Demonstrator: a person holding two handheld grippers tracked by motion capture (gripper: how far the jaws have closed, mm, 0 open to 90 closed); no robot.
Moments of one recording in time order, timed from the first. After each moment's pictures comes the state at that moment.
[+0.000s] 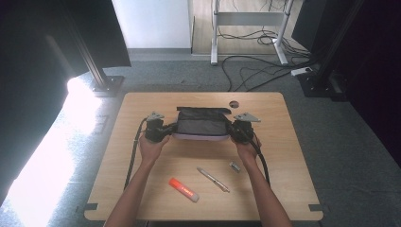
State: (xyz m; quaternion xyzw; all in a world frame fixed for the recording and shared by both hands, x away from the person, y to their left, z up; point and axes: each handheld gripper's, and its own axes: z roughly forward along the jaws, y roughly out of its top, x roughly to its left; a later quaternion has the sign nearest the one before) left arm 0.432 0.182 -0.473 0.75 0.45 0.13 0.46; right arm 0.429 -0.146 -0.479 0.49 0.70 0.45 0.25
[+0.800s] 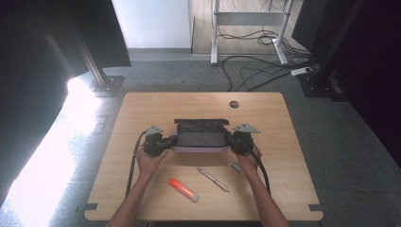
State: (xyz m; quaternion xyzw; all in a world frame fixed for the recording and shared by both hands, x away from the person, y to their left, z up) left arm 0.394 0.184 -0.496 0.76 0.44 0.12 0.46; right arm 0.402 -0.146 -0.502 0.48 0.72 0.44 0.23
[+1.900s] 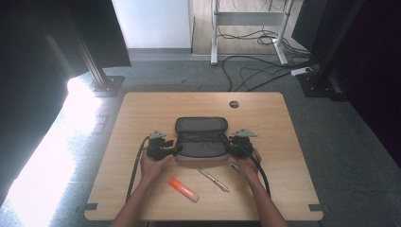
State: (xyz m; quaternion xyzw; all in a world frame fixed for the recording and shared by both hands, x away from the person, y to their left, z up) left arm 0.399 0.182 -0.526 0.76 0.47 0.10 0.44; right arm 0.399 -0.148 -0.524 0.48 0.74 0.42 0.22
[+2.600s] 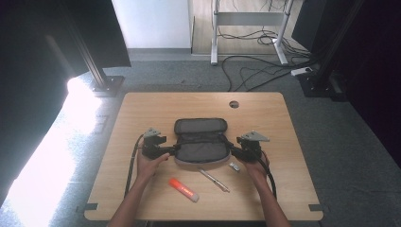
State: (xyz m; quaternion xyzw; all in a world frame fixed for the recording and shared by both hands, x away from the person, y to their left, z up) left arm 0.392 0.195 -0.507 0.75 0.46 0.10 0.46; right arm 0.377 -0.173 -0.512 0.47 0.72 0.45 0.22
